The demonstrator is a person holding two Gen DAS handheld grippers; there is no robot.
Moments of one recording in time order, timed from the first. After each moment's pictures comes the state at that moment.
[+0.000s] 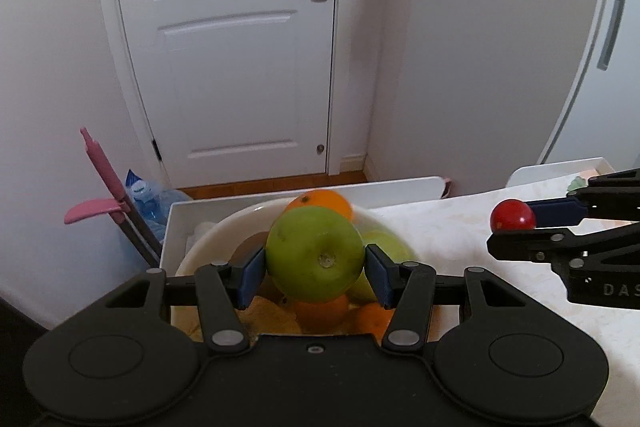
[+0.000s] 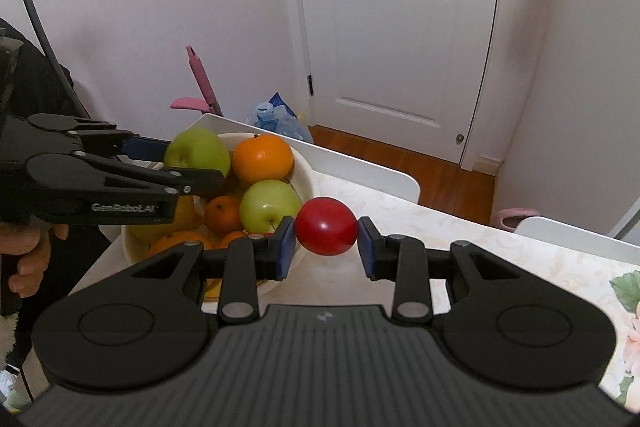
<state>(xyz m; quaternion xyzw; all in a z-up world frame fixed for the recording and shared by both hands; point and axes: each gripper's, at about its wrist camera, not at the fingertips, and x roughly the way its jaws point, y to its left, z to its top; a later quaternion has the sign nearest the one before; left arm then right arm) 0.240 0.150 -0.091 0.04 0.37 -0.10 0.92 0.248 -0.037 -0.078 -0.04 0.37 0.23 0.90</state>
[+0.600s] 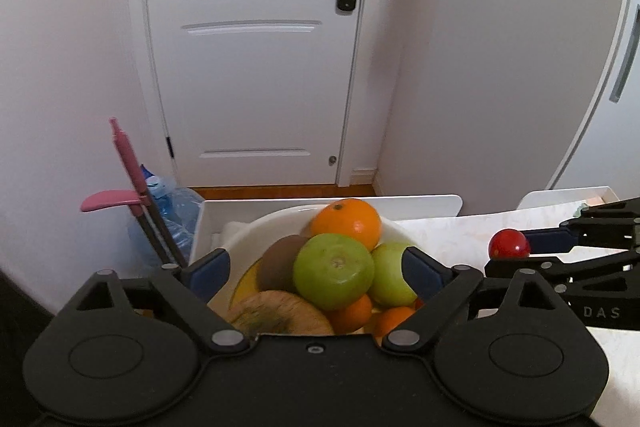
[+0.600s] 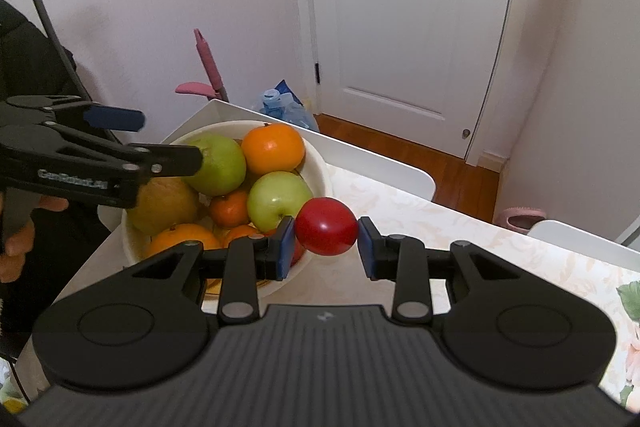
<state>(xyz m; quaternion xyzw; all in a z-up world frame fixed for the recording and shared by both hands) 0.234 0.176 -0.077 0.01 0.36 -0.08 0.93 0.253 -0.022 -0.082 -0.06 0.38 0.24 0.89</state>
